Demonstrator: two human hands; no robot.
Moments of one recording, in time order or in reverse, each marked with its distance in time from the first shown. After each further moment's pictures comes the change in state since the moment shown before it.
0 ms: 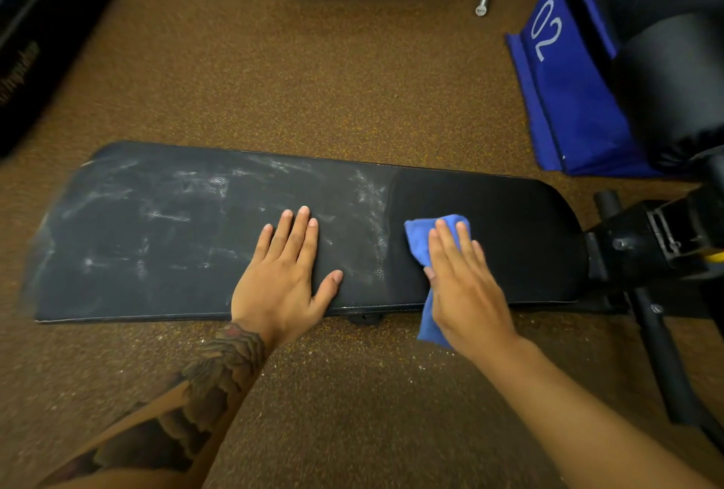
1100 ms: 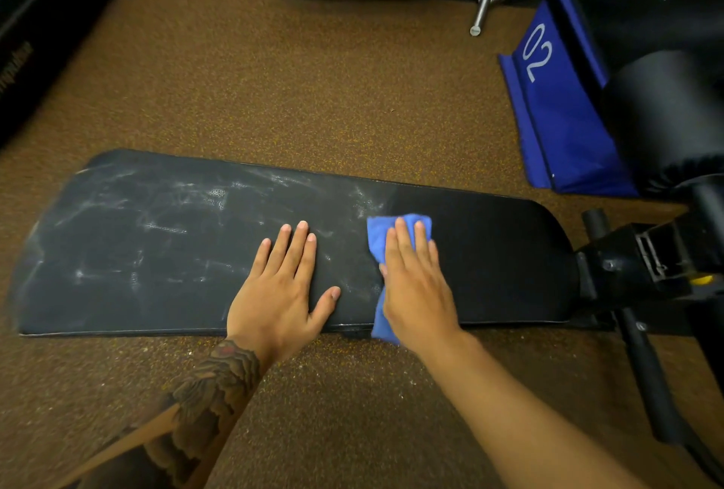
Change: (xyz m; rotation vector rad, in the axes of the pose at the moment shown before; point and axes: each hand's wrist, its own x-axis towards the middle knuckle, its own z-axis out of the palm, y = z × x) left_hand 0.002 0.001 0.000 0.016 -0.005 0.009; right_hand 0.039 -0.049 0.006 0.044 0.040 0.057
